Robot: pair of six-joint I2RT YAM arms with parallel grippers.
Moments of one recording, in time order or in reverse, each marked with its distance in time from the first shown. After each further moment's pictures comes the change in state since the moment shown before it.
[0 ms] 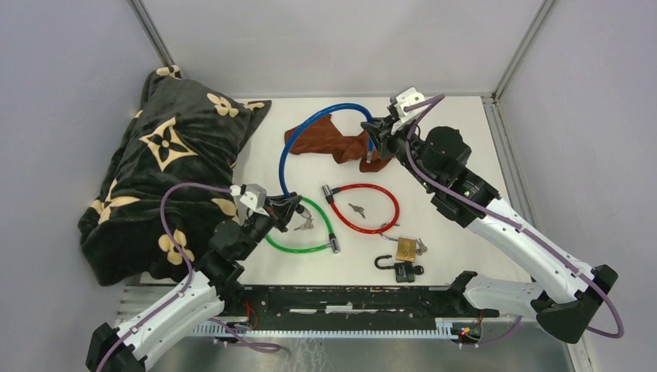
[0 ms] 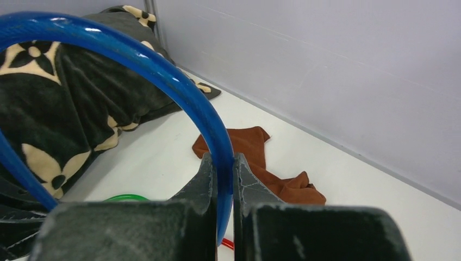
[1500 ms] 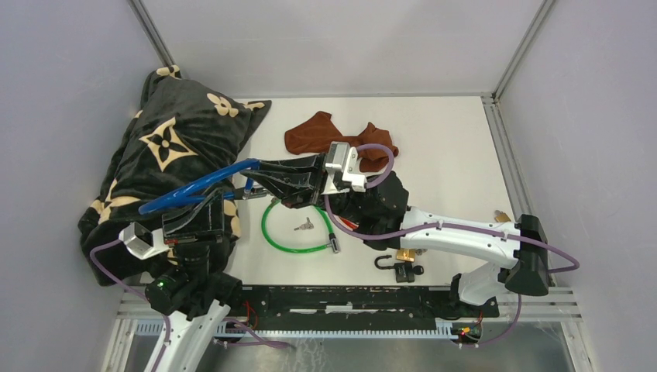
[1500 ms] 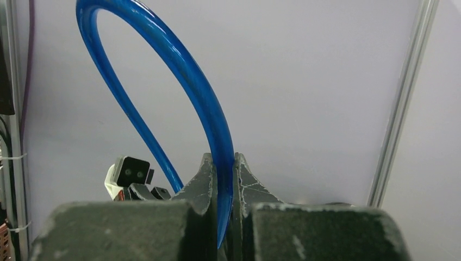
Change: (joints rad) left arm 0.304 -0.478 0.149 0.250 0.034 -0.518; right arm 0.533 0.368 0.130 0.880 -0.273 -0.008
